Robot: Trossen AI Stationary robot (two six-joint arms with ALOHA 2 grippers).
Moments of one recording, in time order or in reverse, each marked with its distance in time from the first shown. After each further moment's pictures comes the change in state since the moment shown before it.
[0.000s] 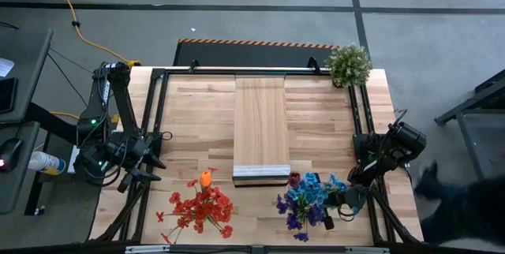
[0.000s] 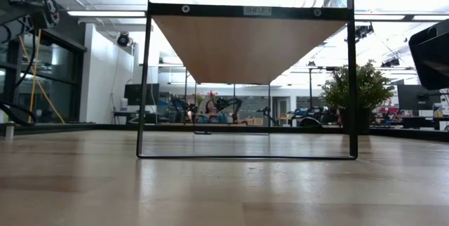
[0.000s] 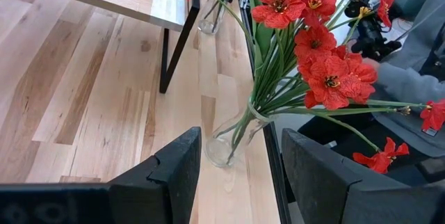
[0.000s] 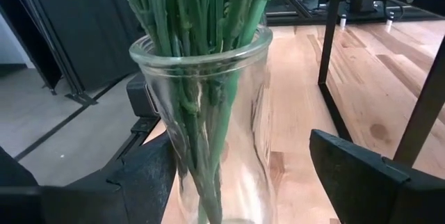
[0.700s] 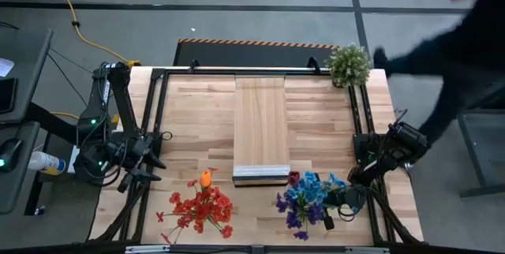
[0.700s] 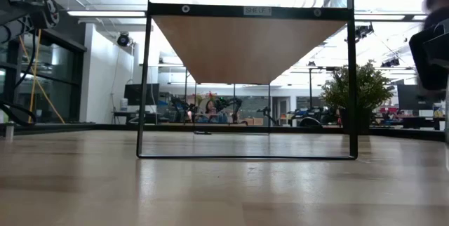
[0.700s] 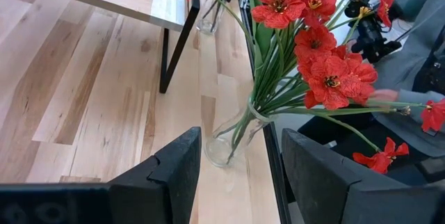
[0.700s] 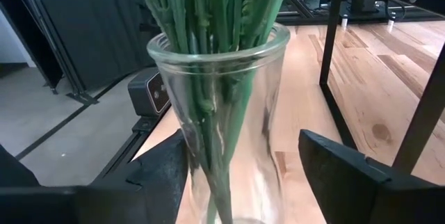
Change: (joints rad) left arm 0.000 0.000 0.000 0.000 0.000 0.000; right arm 0.000 0.000 0.000 0.000 -0.004 0.002
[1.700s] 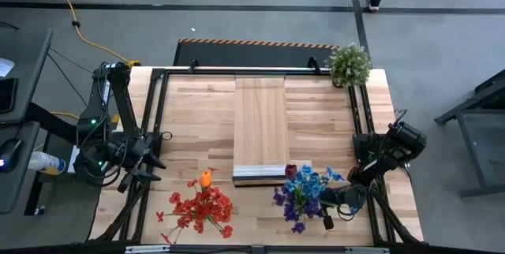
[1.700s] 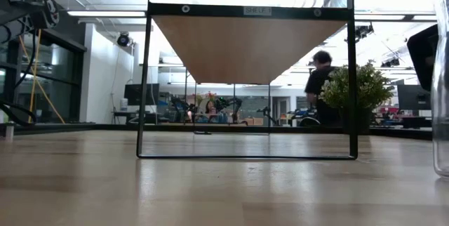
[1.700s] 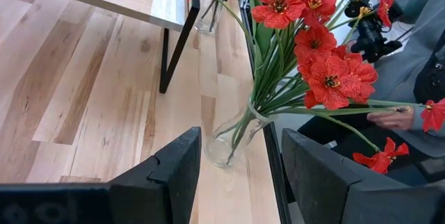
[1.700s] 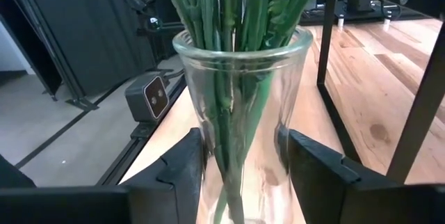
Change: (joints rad) left arm 0.000 0.000 0.000 0.000 0.000 0.000; right arm 0.000 -0.001 0.001 0.000 0.002 0.026
